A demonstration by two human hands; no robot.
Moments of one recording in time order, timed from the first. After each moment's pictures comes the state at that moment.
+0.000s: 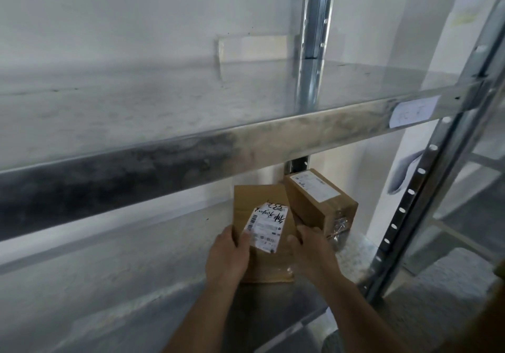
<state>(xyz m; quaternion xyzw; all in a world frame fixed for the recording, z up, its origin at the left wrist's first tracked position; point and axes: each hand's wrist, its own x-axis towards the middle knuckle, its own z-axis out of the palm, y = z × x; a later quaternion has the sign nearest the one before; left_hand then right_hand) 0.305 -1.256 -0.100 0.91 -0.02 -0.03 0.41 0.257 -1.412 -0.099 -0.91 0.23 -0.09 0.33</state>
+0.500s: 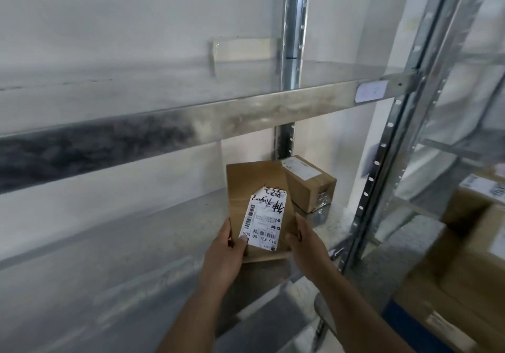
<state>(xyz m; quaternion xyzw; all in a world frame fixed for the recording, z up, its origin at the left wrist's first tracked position) 0.245 -1.200 -0.102 0.86 -0.13 -0.09 0.48 0.176 -1.355 -0.097 -0.83 0.22 -0.13 0.49</state>
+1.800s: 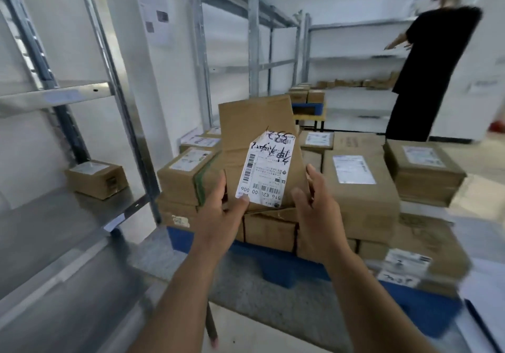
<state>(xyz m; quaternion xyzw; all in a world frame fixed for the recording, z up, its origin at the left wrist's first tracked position) -0.235 -1.358 -0.012 0.65 -0.48 -0.16 0.56 -0.387 -1.438 -0.013 -0.72 0.40 -0.47 0.32</state>
